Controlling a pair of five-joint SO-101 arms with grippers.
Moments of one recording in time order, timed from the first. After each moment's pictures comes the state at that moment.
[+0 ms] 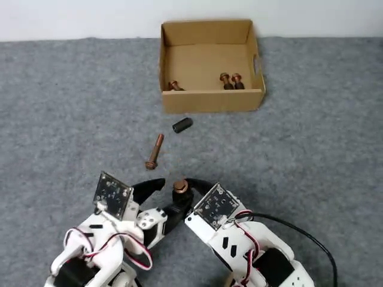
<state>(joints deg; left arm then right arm) 31.0 -103.7 72.2 71.3 15.8 -42.9 -103.2 83.7 49.2 9.8</state>
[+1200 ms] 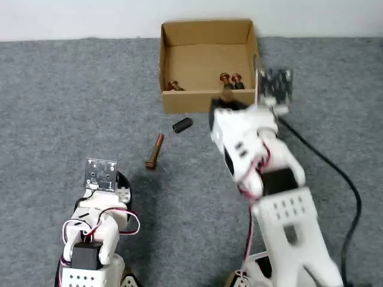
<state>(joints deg) 0.2 -103.4 96.6 57.5 4.9 -18.3 -37.7 35.2 33.2 -13.6</state>
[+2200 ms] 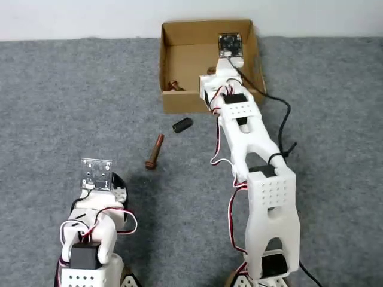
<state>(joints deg) -2.4 -103.4 96.7 57.8 4.9 -13.7 45.5 -24.3 22.3 -6.8</state>
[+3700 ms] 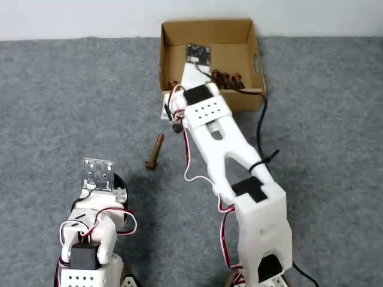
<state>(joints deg) -2.4 -103.4 96.7 57.8 3.2 -28.3 32.0 -26.2 64.4 -32.1</state>
